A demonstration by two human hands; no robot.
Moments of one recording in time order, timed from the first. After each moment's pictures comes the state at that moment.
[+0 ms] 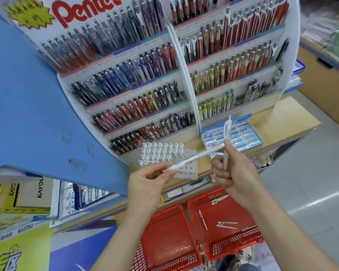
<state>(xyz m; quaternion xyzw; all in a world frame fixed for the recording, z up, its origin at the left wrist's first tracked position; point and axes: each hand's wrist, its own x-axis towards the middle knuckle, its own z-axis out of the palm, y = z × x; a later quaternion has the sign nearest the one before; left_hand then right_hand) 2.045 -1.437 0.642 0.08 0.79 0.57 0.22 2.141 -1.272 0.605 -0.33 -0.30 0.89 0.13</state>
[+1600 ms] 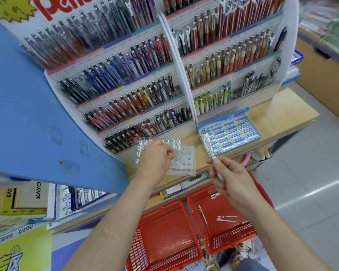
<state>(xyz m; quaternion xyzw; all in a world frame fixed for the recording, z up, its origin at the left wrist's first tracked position) 1.983 -1.395 0.586 0.40 0.91 0.12 0.09 2.159 -1.287 0.568 -0.33 -0.43 0.83 0.12</state>
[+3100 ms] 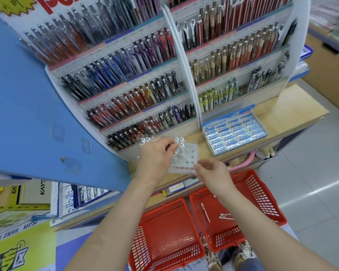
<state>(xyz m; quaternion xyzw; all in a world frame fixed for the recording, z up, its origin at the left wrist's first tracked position) 1.988 -1.398 0.596 0.38 0.88 0.27 0.03 2.113 -1.306 0.510 -0.44 -0.60 0.67 0.07</state>
